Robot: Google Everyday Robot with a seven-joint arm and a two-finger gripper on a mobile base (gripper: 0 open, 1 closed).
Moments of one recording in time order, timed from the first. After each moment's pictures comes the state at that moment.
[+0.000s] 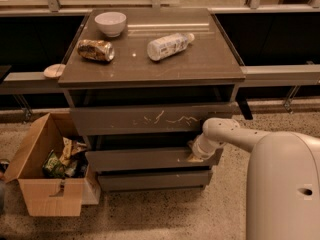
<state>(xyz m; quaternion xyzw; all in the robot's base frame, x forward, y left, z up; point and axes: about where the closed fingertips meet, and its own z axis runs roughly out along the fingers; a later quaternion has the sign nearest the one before) 0.656 -0.155 0.404 -0.70 0.69 0.05 0.17</state>
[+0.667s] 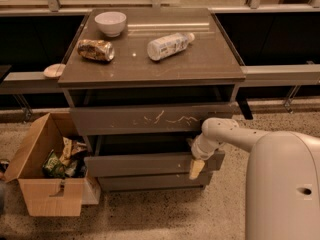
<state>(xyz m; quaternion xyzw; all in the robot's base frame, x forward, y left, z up) 0.657 -0.155 0.408 -0.70 0.69 0.05 0.17</state>
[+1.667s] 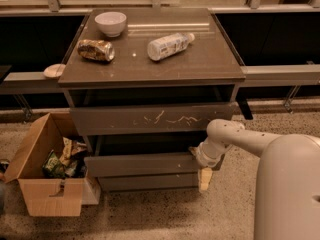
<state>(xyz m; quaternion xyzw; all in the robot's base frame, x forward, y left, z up) 0.601 -0.168 0.410 -0.73 0.66 0.11 0.11</state>
